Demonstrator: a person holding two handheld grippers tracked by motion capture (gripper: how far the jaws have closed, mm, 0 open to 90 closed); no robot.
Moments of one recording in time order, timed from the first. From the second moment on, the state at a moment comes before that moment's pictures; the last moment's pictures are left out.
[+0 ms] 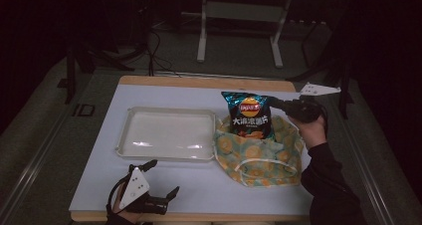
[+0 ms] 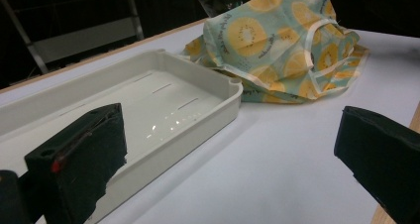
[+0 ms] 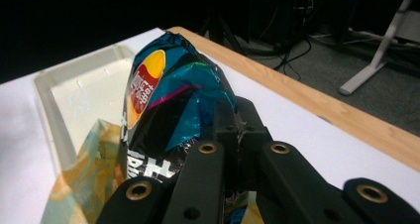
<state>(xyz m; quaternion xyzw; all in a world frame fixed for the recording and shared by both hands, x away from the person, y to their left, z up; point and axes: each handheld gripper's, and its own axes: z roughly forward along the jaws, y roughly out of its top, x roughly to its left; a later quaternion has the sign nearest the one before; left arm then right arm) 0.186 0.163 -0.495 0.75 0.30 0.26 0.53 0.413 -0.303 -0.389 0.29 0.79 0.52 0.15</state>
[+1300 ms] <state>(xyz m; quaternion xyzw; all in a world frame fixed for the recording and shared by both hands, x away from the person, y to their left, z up) 0.183 0.164 -0.493 0.75 0.30 0.26 0.53 0.392 -0.255 -0.274 0.27 0.75 0.56 0.24</state>
